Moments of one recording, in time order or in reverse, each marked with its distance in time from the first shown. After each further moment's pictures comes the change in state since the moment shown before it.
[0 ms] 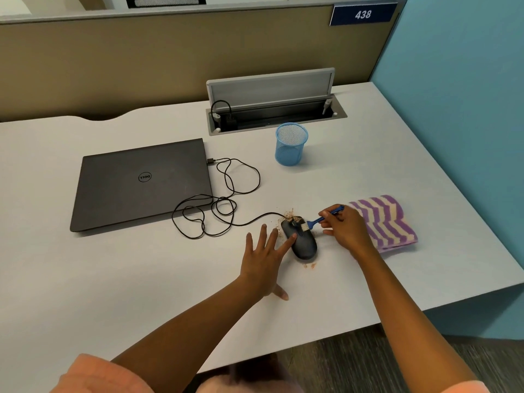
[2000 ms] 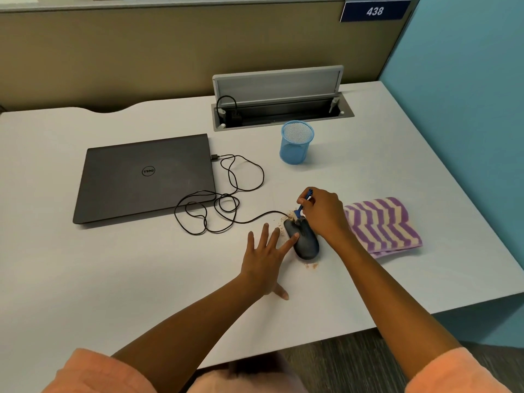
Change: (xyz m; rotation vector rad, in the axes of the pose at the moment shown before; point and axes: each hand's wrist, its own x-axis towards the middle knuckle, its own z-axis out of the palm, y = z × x) left_hand -0.001 0.000 -0.004 0.000 -0.029 0.001; right_hand 0.001 -0.059 0.042 -0.619 0.036 -0.235
